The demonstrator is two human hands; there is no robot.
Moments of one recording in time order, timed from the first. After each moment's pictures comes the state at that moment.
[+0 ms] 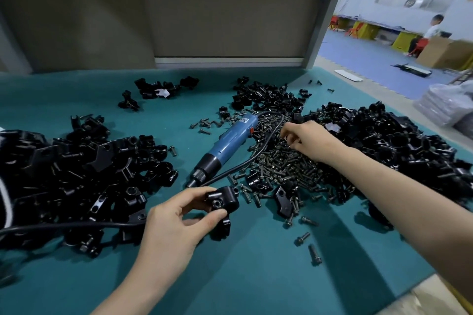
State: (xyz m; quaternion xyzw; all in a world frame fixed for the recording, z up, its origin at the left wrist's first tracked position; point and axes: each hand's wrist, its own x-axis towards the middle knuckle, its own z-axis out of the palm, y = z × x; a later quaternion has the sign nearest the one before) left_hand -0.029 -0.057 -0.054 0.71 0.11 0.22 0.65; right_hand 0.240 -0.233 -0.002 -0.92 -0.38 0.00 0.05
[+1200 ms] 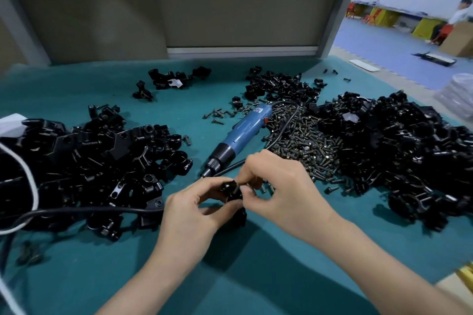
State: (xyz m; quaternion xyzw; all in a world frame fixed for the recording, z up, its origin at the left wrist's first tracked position) left_hand -0.029 -0.057 -0.054 0.74 0.09 0.24 0.63; right_hand 0.057 -0.191 0.000 -0.75 -0.54 -0.10 0.36
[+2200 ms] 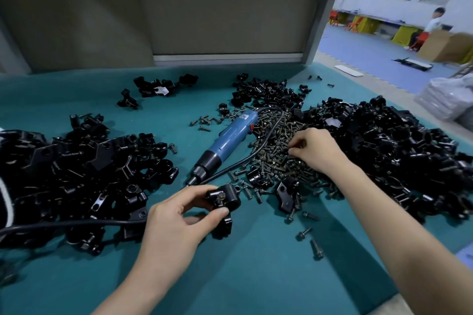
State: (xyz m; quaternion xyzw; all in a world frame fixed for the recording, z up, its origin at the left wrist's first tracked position) left_hand -0.031 -0.059 -0.051 0.73 0.12 0.23 0.63; right_hand 0.203 -0.237 -0.016 -0.96 -0.21 -0.03 0.17
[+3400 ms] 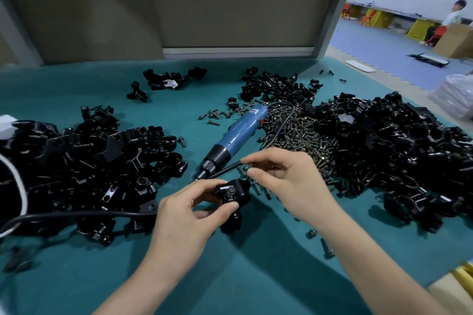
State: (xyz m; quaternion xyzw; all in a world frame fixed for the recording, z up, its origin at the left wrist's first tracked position) left_hand -0.030 -0.059 -0.052 0.72 0.11 0.23 0.64; right_hand 0.077 -0.200 -0.003 -0.80 -0.33 0.06 0.50
